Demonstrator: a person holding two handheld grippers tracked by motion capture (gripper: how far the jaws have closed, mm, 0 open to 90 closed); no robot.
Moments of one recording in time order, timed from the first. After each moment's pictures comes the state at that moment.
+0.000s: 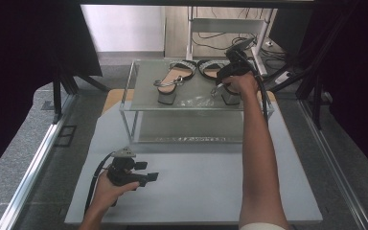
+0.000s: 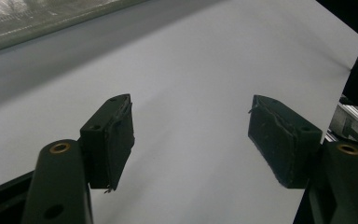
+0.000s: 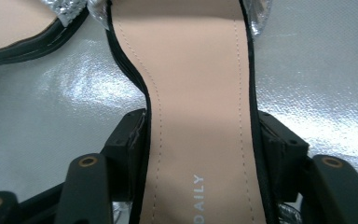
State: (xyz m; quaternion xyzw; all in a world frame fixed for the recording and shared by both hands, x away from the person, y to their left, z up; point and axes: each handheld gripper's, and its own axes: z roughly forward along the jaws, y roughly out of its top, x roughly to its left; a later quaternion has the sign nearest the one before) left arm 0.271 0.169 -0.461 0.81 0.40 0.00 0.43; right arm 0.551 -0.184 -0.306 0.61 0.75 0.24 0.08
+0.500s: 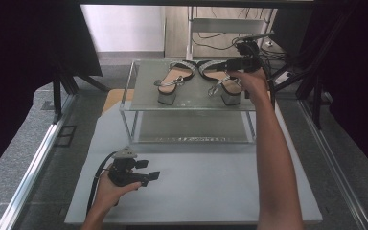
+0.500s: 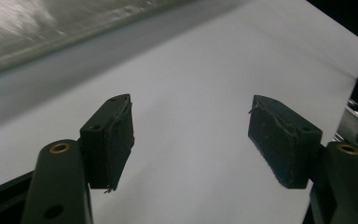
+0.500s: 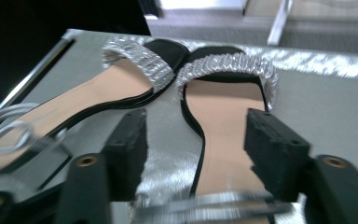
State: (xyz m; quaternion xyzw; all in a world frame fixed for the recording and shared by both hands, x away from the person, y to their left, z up) left arm 0.268 0.167 -0.454 0.81 0.40 0.03 0.44; right arm 0.505 -0.200 -0.265 0.52 0.73 0.42 0.14
